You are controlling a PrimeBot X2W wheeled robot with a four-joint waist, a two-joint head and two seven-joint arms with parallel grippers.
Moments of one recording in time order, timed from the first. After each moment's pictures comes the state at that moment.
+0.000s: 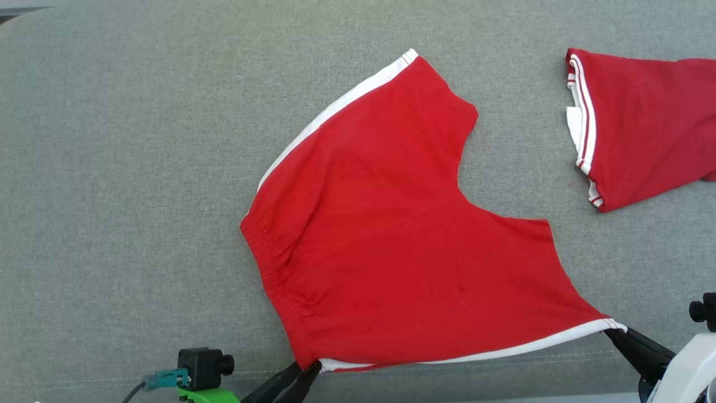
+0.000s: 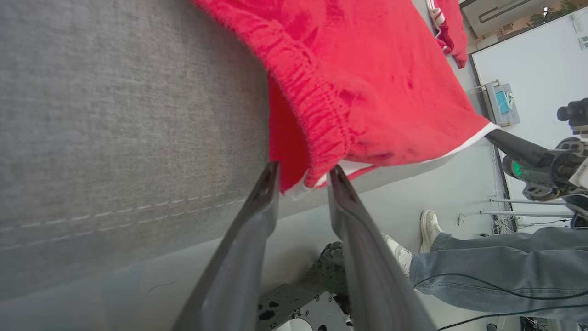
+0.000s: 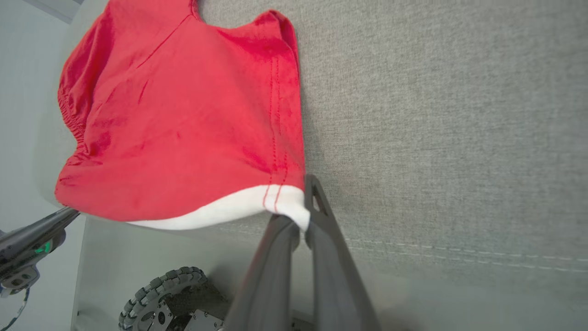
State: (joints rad) left arm -0.09 0.42 -0.87 0.10 -1.19 -0.13 -0.10; right arm 0.19 -0.82 0.54 -0.16 1.18 -0.06 0.00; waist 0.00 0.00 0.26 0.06
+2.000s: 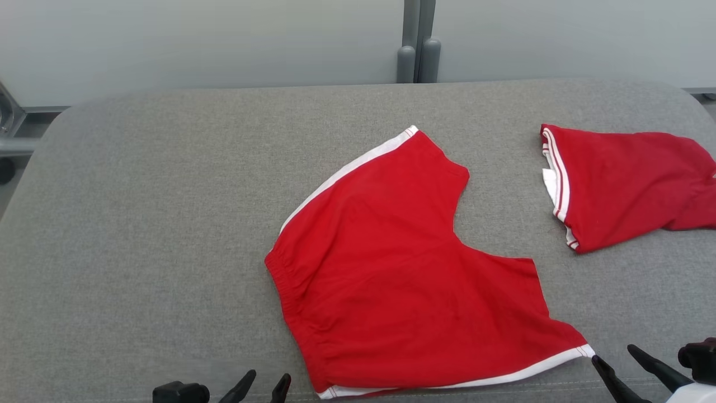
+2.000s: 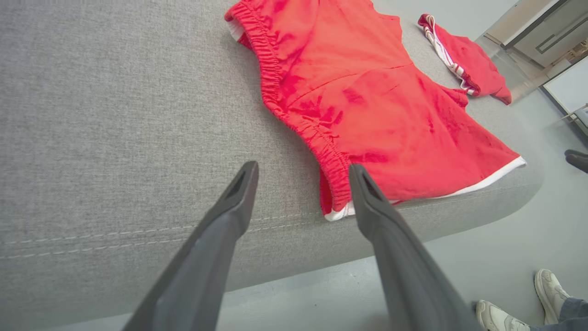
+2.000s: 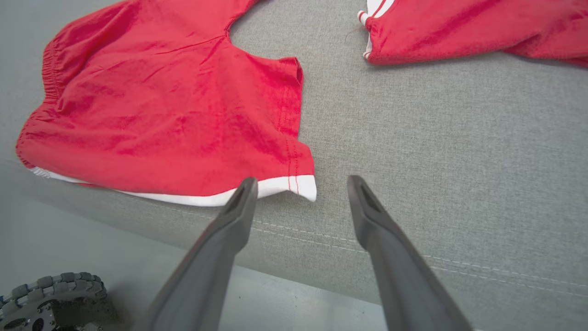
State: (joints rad) left arm 0.03 0.42 -0.80 0.12 -0.99 0.05 -0.24; right arm 0.27 -0.78 0.57 -0.07 0.83 -0.12 -0.11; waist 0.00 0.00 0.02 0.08
